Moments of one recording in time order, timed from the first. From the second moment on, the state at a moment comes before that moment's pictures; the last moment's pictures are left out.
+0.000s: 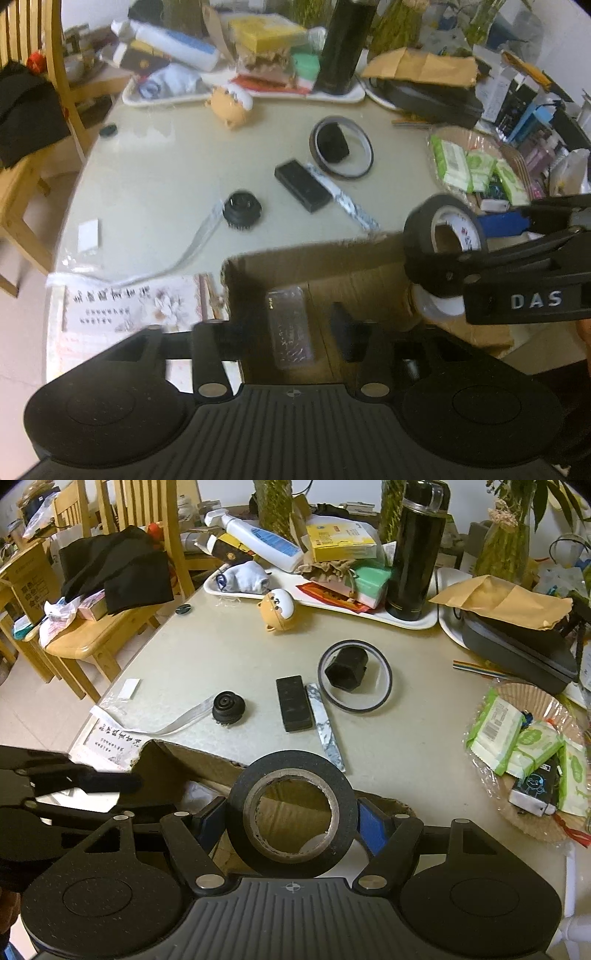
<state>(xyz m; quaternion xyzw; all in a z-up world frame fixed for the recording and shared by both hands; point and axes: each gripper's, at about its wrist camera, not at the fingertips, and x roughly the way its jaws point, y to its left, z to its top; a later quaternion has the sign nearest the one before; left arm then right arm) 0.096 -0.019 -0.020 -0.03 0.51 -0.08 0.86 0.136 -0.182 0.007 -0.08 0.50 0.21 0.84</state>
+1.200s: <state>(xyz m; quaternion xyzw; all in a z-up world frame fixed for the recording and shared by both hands) 0.104 0.009 -0.007 -0.07 0.46 0.00 0.89 0.134 -0.169 0.005 -0.06 0.50 0.26 0.82</state>
